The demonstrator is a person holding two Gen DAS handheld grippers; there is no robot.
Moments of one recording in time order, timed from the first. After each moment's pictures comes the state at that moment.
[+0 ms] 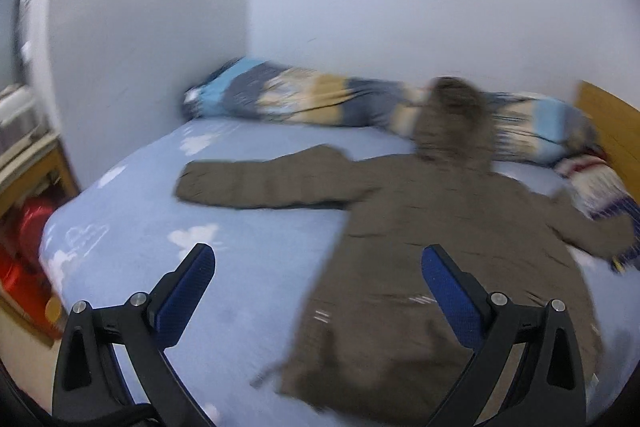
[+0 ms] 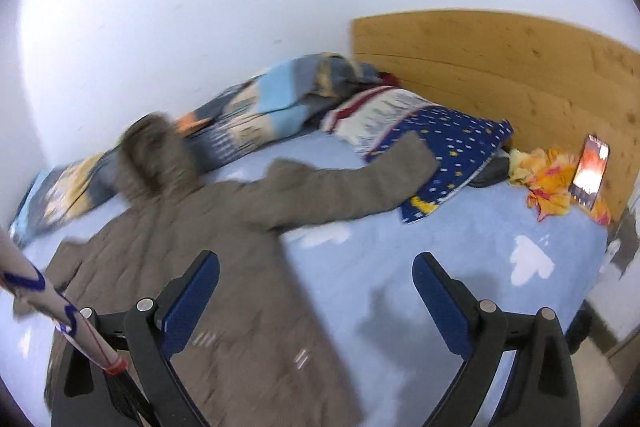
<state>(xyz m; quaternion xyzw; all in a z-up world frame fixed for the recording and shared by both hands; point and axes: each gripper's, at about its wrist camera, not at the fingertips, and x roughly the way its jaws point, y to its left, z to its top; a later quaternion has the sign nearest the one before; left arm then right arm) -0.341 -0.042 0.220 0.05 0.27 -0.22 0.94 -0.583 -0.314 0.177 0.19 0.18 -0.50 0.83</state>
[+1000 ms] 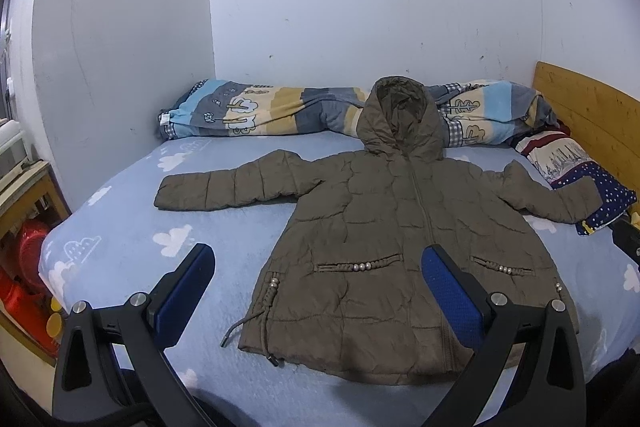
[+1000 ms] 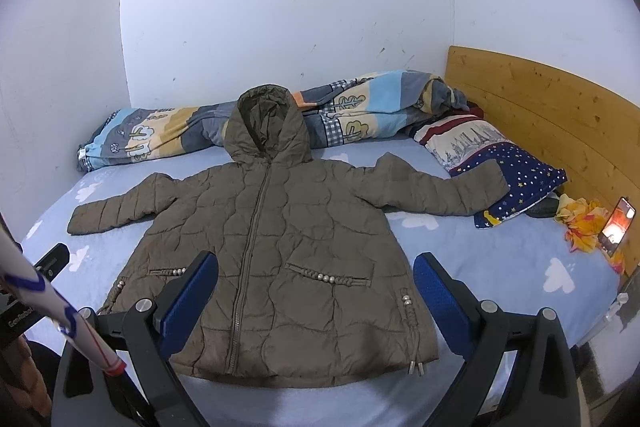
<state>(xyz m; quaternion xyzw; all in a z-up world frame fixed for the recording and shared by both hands) -0.429 -0.058 0.232 0.08 0.25 -0.26 0.93 -0.528 -0.196 0.199 0.12 0.22 -0.41 0.88</state>
